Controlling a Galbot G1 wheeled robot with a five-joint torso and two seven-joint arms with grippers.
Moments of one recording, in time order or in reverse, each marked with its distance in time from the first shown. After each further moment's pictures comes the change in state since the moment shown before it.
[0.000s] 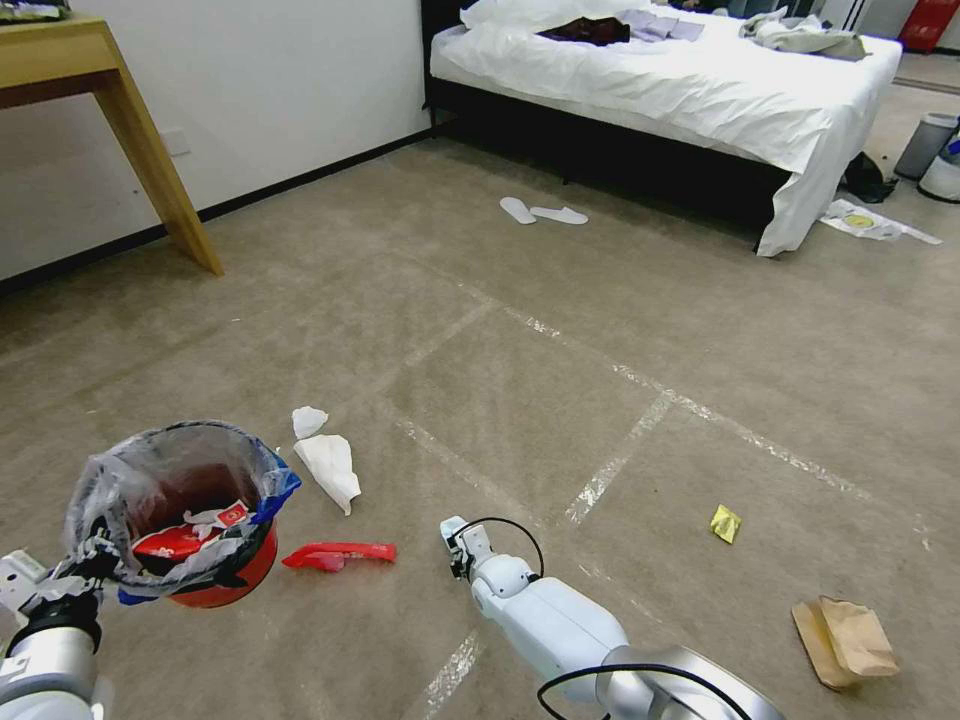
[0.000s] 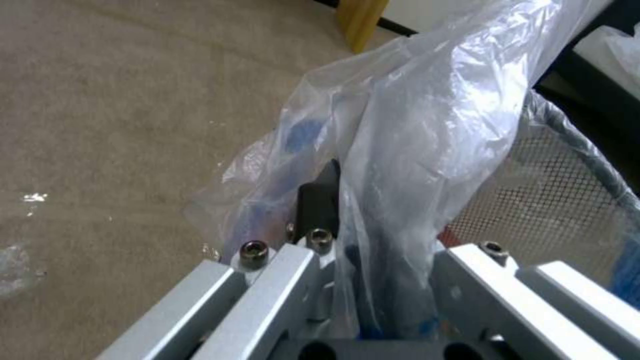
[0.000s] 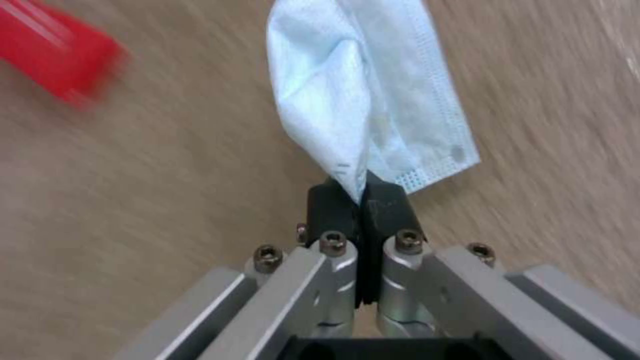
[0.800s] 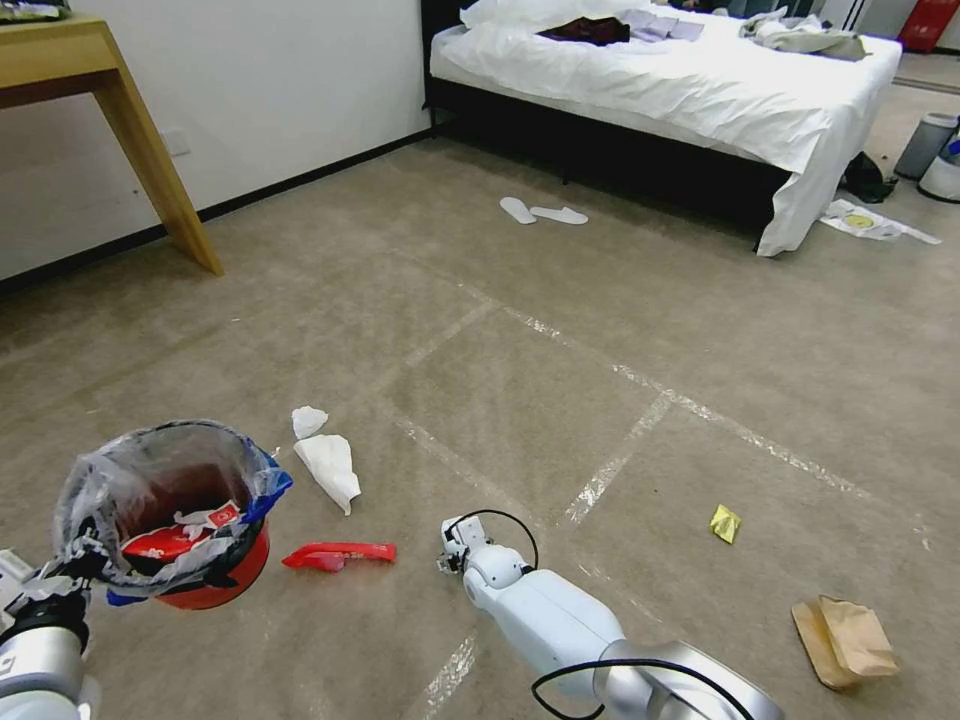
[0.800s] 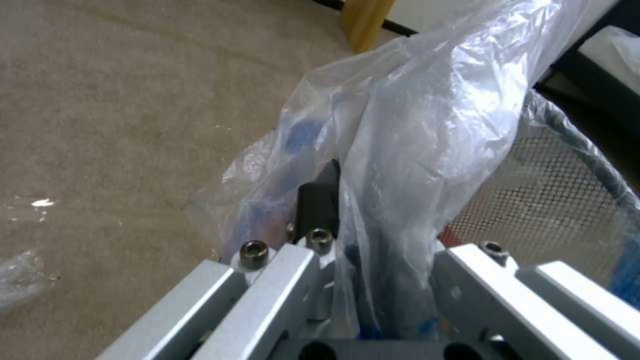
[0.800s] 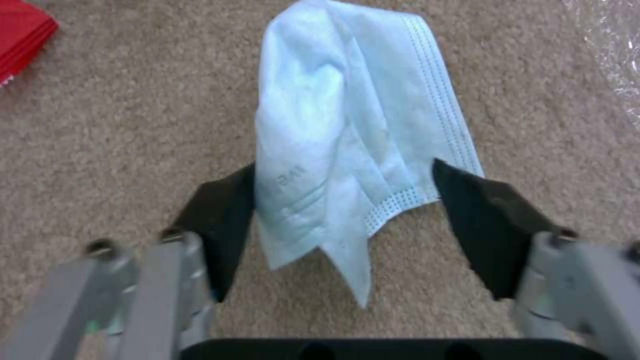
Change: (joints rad) left arm 0.006 0.014 -0.021 -0.004 -0.015 0.013 -0.003; right arm 0.026 0.003 -0.009 -0.069 0.002 -0.032 0.033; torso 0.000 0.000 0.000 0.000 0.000
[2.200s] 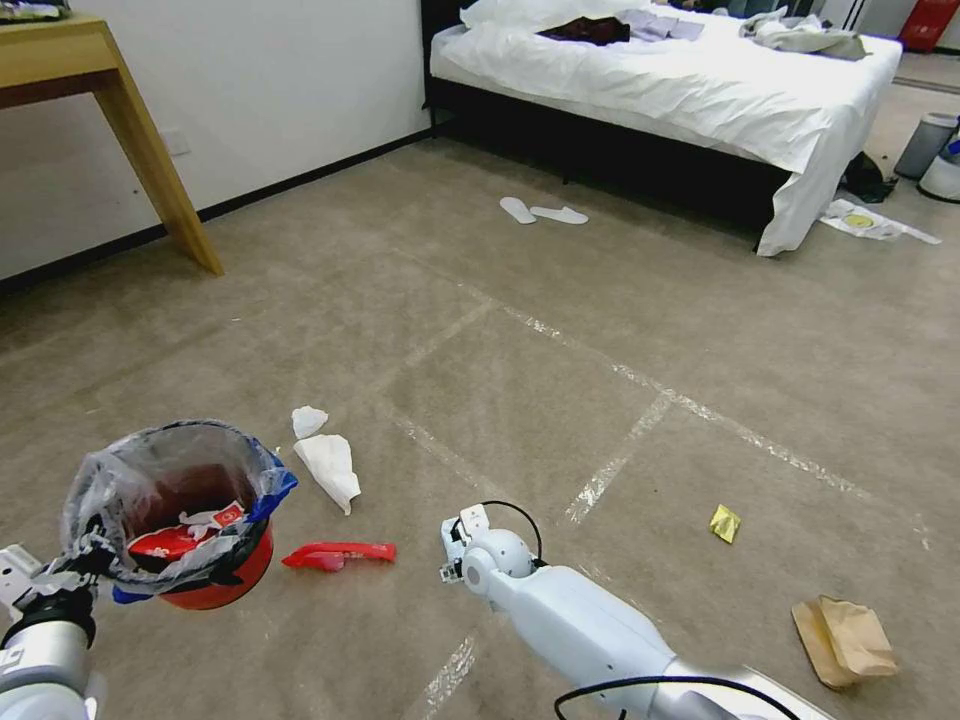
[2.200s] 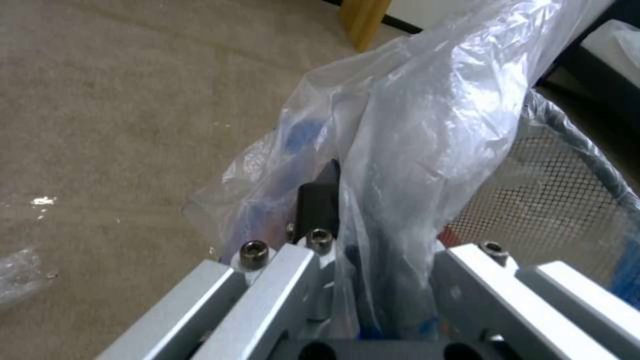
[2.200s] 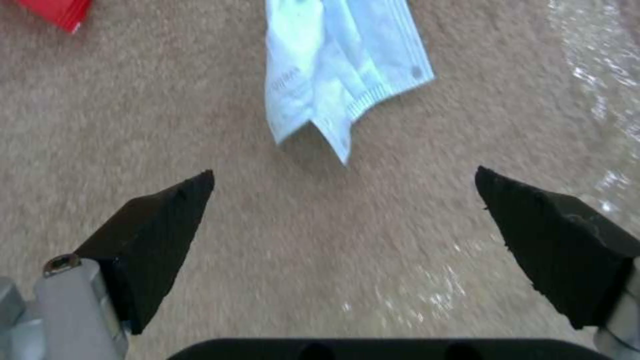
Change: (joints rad) left arm -0.016 0.003 0.009 -0.008 0.006 0.024 -0.021; right arm -0.055 -0.147 -0.035 0.458 0.323 -0.392 0.337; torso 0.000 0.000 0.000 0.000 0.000
